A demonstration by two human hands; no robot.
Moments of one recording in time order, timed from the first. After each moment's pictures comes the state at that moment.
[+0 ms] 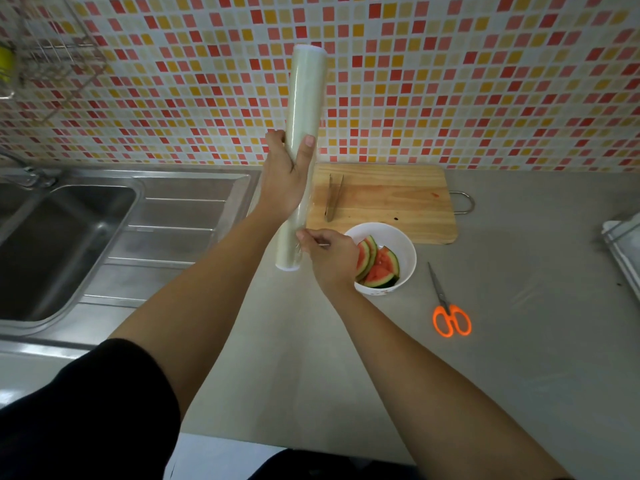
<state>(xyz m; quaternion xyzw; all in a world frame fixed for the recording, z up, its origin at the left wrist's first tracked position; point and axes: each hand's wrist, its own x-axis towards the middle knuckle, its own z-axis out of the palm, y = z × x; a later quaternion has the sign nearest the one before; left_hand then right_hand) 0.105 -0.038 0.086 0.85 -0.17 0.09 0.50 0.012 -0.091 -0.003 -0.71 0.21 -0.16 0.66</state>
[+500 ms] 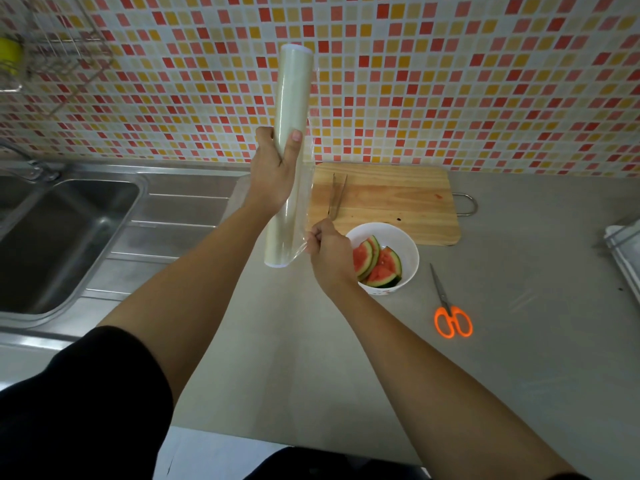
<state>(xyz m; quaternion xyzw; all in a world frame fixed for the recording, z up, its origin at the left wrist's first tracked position) 0.121 -0.020 0.081 0.85 -0.14 0.11 0.50 0.015 -0.093 0.006 -0.87 0.12 -0.08 0.48</state>
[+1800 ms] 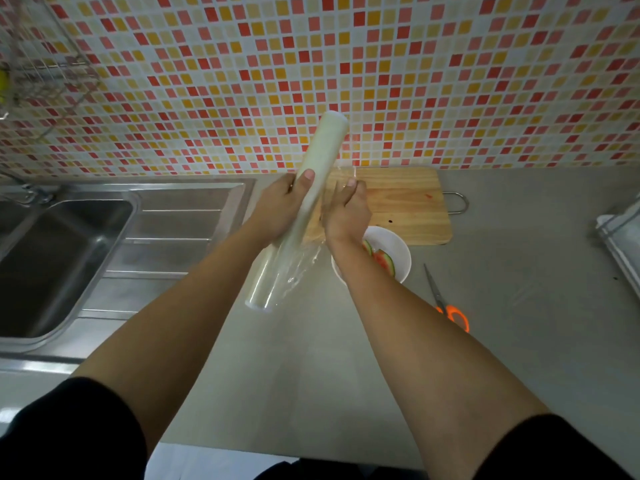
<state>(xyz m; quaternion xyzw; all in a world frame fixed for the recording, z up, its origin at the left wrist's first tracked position) 0.094 -0.029 0.072 0.91 -0.16 -0.02 0.38 0.063 -0.125 0.034 -0.68 0.31 -0.26 0.62</state>
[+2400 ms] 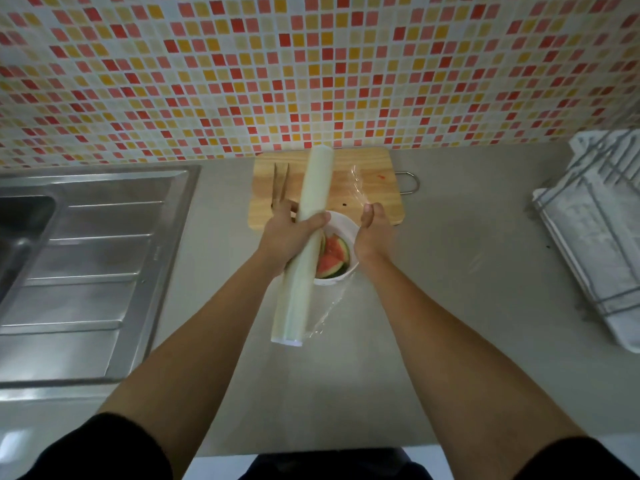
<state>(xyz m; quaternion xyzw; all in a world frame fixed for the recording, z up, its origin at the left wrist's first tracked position) 0.051 -0.095 0.003 0.81 -0.04 -0.21 0.55 -0.004 -0.230 -0.024 -0.79 0.36 -0.18 0.47</state>
